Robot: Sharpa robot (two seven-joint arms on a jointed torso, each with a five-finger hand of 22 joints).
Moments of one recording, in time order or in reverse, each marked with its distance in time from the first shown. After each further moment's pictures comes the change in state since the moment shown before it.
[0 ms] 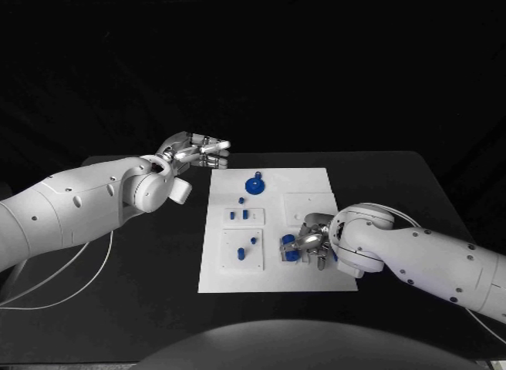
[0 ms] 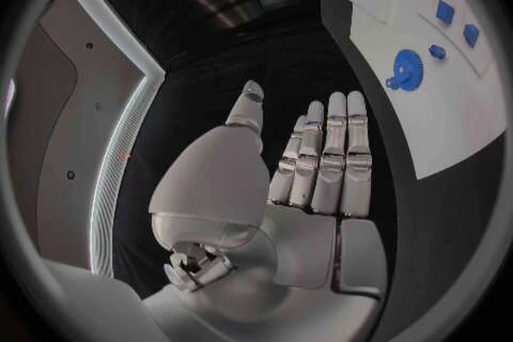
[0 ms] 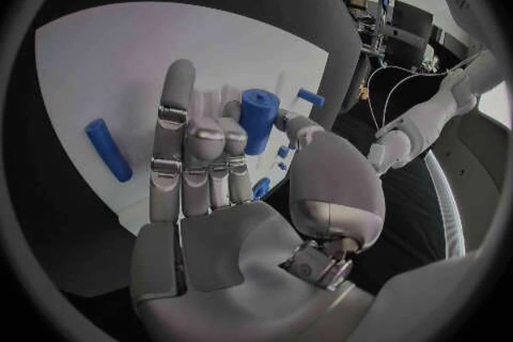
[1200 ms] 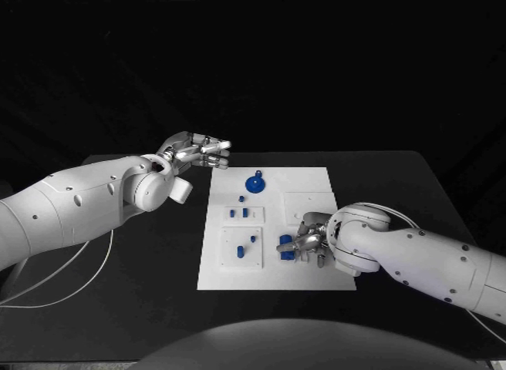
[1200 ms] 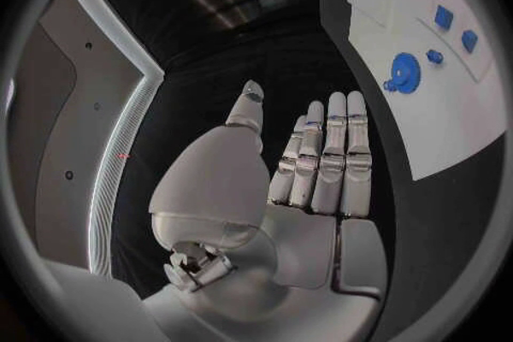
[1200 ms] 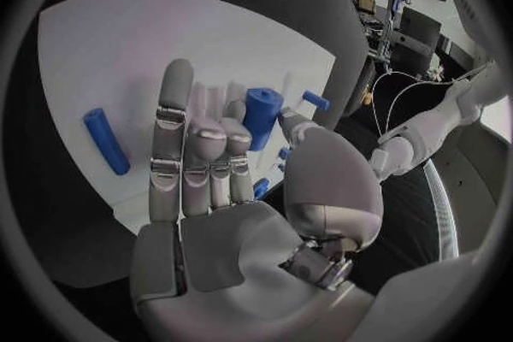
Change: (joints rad) left arm 0.000 -0.001 0.000 0.000 -0.003 0.006 -0.010; left_hand -0.004 0.004 0.000 0.000 0.000 0.000 0.000 0.000 0.000 0.000 0.000 0.000 0.000 0.000 0.000 0.000 0.000 0.000 0.004 0.004 0.000 -0.006; right arm 0.005 0.019 -0.016 -0.016 -0.052 -0.010 0.000; right_hand 0.113 -0.033 -0.171 0.153 -0.422 0.029 -0.005 0.004 -0.038 0.007 0.001 -0.009 -0.013 0.001 0.002 0.000 -0.005 -0.016 0.000 0.000 0.008 0.001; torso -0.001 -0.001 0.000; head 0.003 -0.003
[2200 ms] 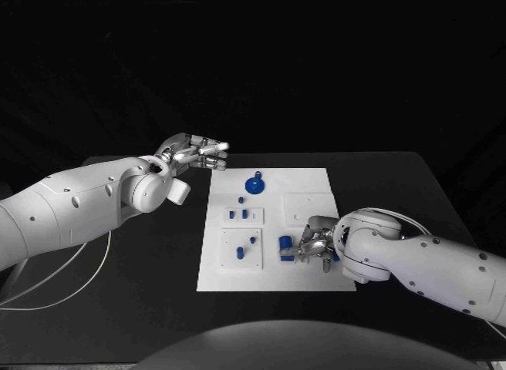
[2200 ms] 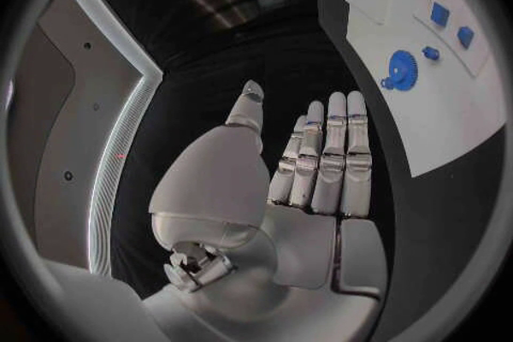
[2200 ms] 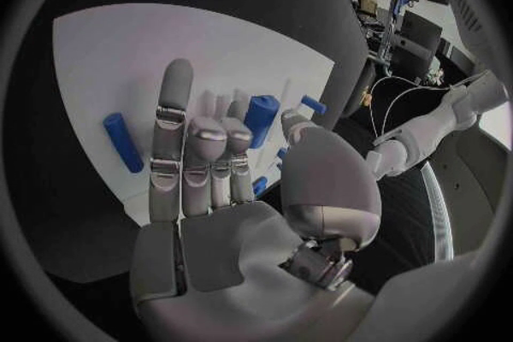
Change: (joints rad) left arm 0.000 -0.007 0.000 -0.001 -0.003 0.001 -0.006; left_hand 0.000 0.000 0.000 0.000 0.000 0.000 0.000 0.000 0.000 0.000 0.000 0.000 0.000 0.000 0.000 0.000 0.000 0.000 0.000 0.000 0.004 -0.004; right arm -0.008 -0.063 -0.006 0.079 -0.015 -0.025 0.000; right_hand -0.019 -0.008 -0.106 0.032 0.000 -0.002 0.006 -0.007 -0.002 -0.002 0.001 -0.008 -0.001 0.000 0.000 0.000 0.012 0.000 0.000 0.000 0.000 0.001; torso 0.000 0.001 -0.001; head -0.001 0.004
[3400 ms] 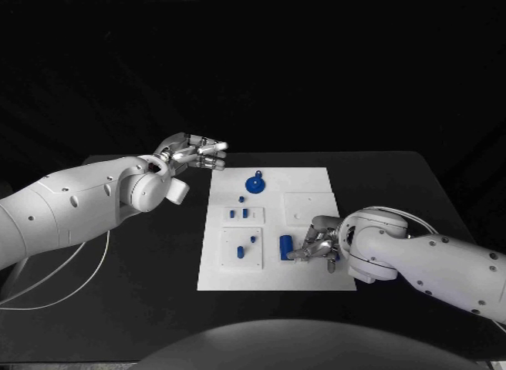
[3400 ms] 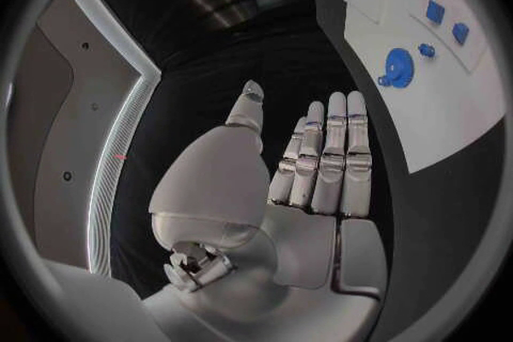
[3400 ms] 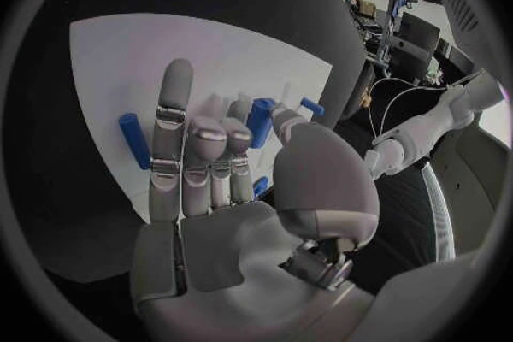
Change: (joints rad) left arm 0.000 -0.005 0.000 -0.001 -0.002 0.000 -0.007; left_hand 0.000 0.000 0.000 0.000 0.000 -0.025 0.003 0.000 -0.002 0.000 0.000 0.000 0.000 0.000 0.000 0.000 0.001 0.000 0.000 0.000 0.000 -0.005; right arm 0.000 -0.030 0.008 0.021 0.012 0.025 0.000; right_hand 0.098 0.023 0.061 -0.016 0.000 0.006 -0.006 0.000 0.027 0.004 0.004 0.000 0.003 0.000 0.000 -0.004 0.006 0.000 0.000 0.000 0.004 0.000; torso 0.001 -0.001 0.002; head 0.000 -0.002
